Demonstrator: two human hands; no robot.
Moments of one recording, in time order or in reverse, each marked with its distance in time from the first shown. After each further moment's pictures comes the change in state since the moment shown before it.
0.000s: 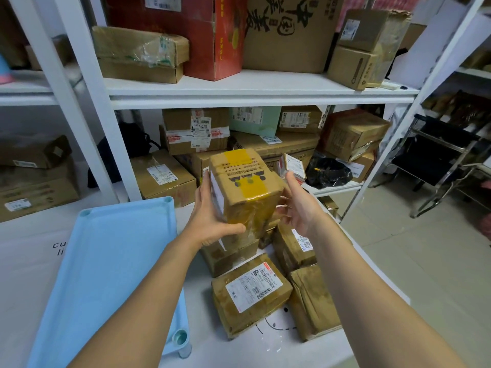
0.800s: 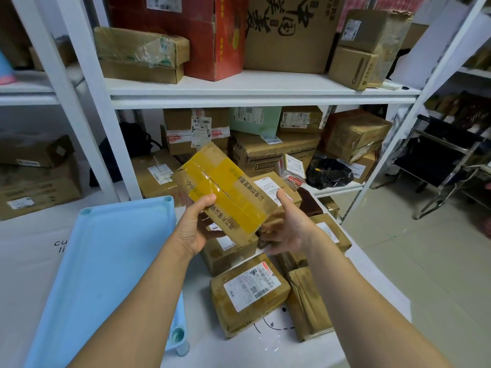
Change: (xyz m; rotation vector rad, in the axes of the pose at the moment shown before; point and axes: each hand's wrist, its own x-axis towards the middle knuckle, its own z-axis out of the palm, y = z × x) left_hand -0.007 -0.007 0.002 -1.039 0.024 -0.333; right_hand 0.004 0.029 -0.004 0.111 -0.121 0.319
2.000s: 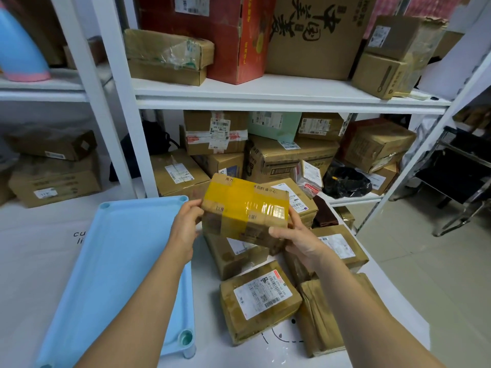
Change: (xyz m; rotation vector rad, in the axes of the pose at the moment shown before) left_hand -0.001 0.009 -0.029 0.345 0.363 0.108; right_hand 0.023 0.018 -0.001 -0.232 -0.189 -0.376
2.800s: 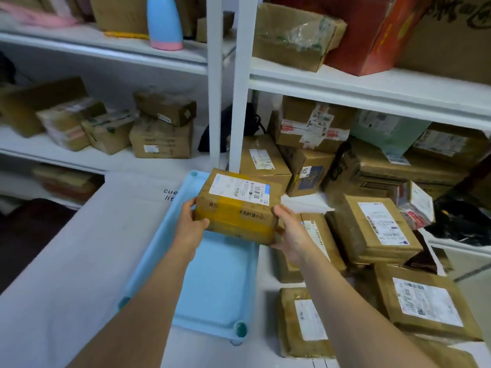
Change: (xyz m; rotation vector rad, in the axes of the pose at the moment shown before) left_hand 0.026 -0.051 -0.150 0.075 0.395 -0.038; right_hand 0.097 0.027 0.162 0.074 -0.117 0.194
